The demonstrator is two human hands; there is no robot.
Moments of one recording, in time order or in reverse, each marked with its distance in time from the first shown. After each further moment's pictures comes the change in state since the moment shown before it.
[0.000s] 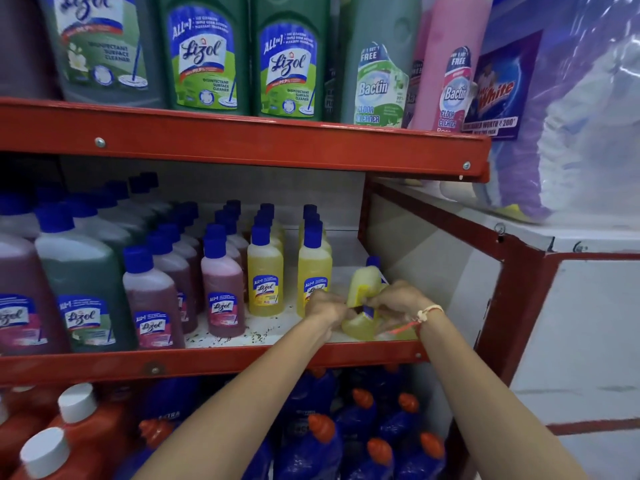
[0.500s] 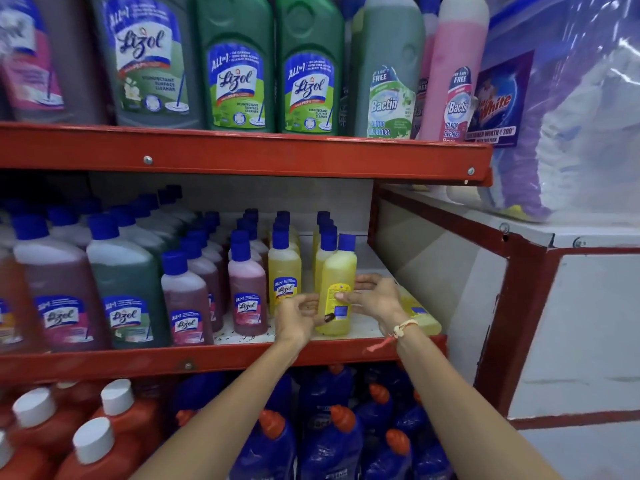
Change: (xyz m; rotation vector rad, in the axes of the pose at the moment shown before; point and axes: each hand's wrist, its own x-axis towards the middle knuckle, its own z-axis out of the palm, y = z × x) left_hand -0.048 -0.013 -0.075 0.059 0.126 0.314; right_hand -0.048 -0.018 0.061 0.317 0.083 -0.280
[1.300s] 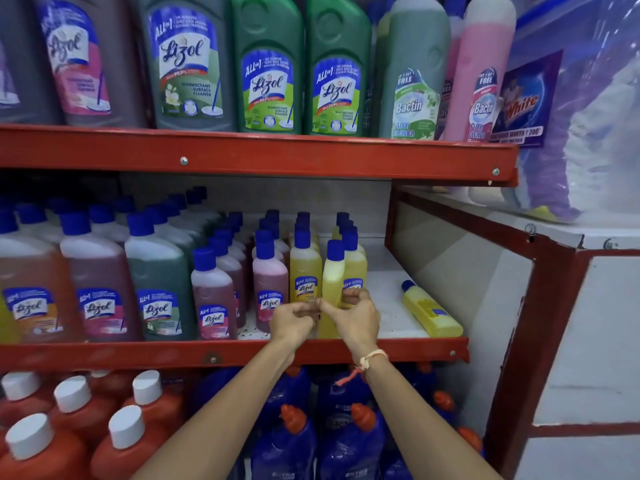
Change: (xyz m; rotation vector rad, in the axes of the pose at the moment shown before) left_hand -0.004 -0.014 -0.037 0.004 0.090 -0.116; right_hand -0.026 0.029 0.076 -0.205 0.249 -0.131
